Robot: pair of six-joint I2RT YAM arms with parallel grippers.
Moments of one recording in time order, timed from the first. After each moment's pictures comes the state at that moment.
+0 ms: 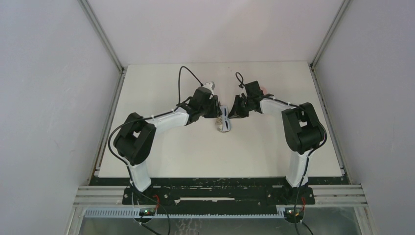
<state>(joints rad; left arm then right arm) -0.66 1.83 1.20 -0.05 0.03 -0.58 0.34 1.91 1.21 -0.26 -0.45 0.52</state>
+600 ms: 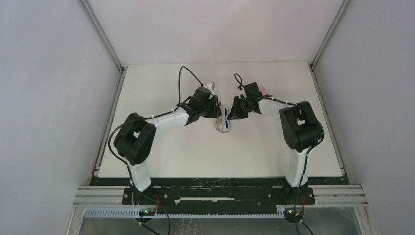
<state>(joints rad) -0.66 1.83 1.20 -0.05 0.03 -0.58 0.34 1.95 1.21 -0.24 -0.48 0.52</state>
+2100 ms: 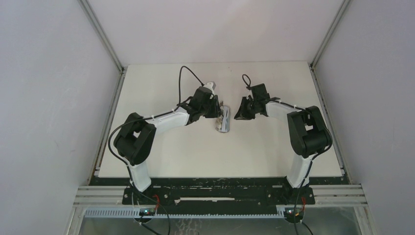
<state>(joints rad) -0.66 1.83 1.20 -0.05 0.04 -0.57 0.30 1.83 1.11 -0.23 -0.40 0.51</state>
